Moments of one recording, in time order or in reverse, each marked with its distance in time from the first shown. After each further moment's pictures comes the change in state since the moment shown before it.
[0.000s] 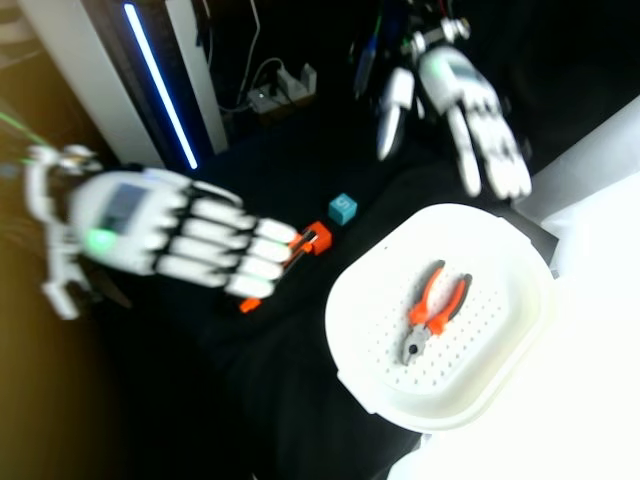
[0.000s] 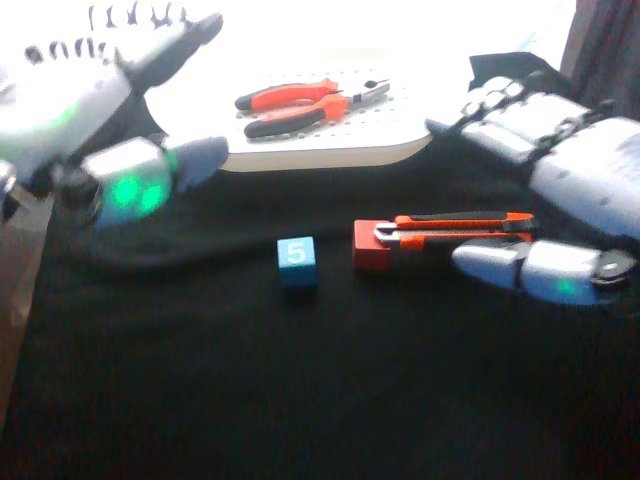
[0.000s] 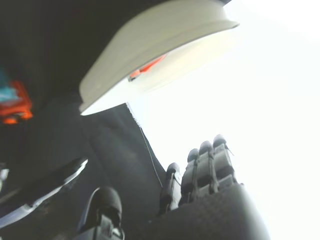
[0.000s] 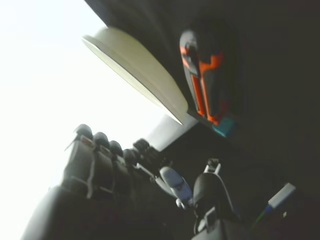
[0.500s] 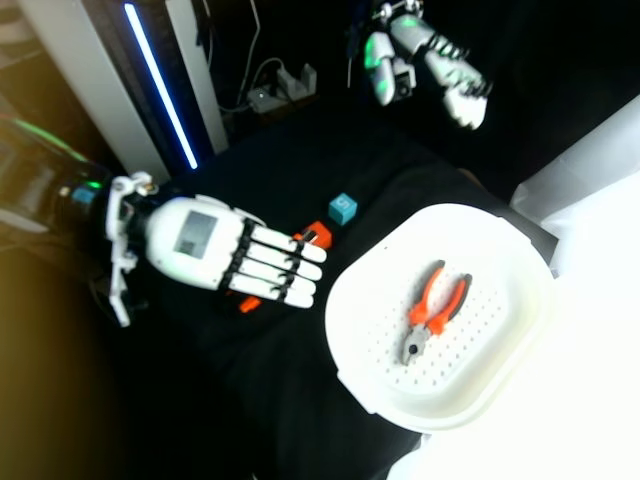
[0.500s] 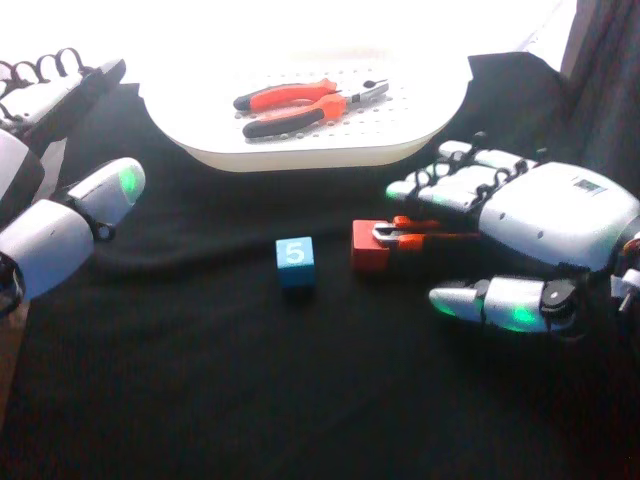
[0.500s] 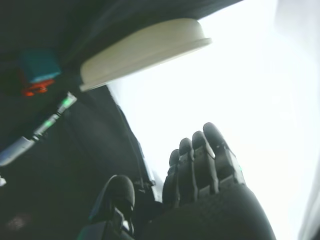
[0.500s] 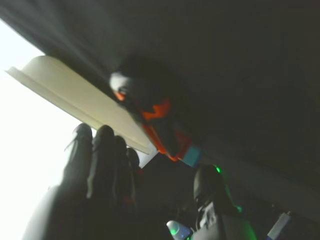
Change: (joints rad) left arm 0.259 0.007 -0.103 -0.134 -0.431 -0.074; right arm 0.023 -0.101 0.085 -0.008 -0.172 0.002
